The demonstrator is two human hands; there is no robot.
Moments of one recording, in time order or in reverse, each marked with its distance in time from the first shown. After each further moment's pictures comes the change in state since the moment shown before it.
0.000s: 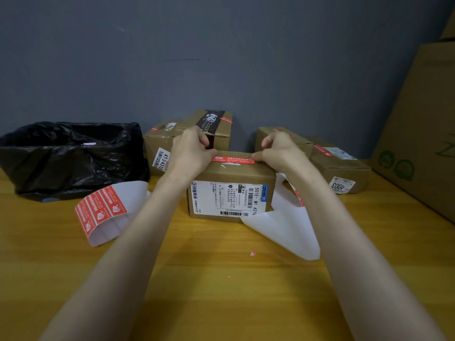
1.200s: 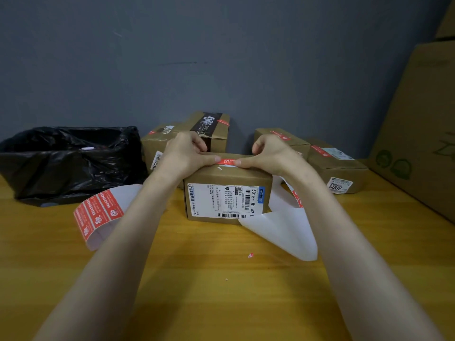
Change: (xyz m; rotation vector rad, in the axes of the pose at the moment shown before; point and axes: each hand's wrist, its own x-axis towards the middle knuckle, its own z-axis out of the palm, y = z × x) left_hand 0.005 -0.003 -0.012 0.010 -0.146 -0.008; right_hand -0.009 -0.005 -0.003 -0.117 -0.092 -0.084
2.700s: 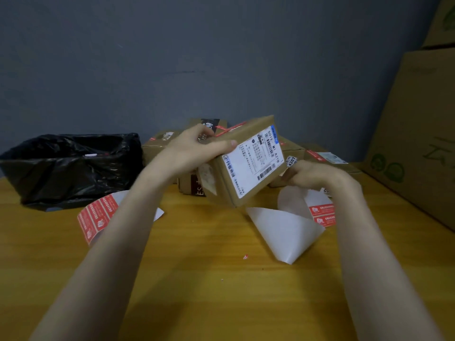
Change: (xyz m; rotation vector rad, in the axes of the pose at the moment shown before) left_hand -0.021 0.037 -0.023 -0.135 -0.208 -0.054; right_hand -0.001 0.059 -0.046 -0.423 -0.270 0.163
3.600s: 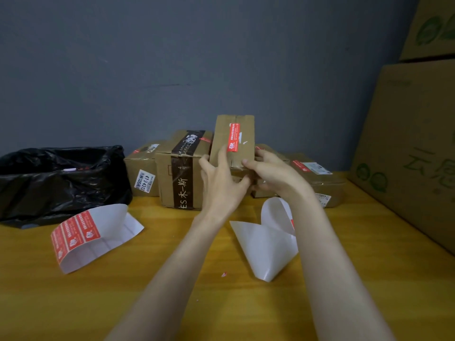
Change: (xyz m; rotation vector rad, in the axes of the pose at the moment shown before) left_hand 0.018 0.011 0.118 -0.023 0.334 0.158; right_hand 0.007 -0.036 0.002 0.958 0.109 -0.134
